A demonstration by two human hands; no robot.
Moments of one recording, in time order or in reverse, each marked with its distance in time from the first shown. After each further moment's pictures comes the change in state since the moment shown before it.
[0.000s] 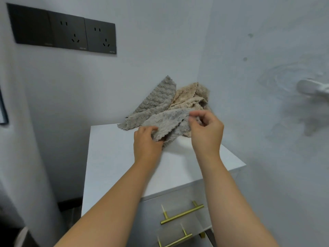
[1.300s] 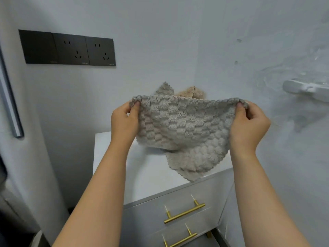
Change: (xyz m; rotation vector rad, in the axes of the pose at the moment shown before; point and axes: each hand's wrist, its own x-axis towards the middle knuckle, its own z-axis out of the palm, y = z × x) left_hand 0.034 0.046 -0.080 -0.255 0.201 0.126; right_hand 0.038 -0.016 -0.072 -0.024 0.349 -0.190
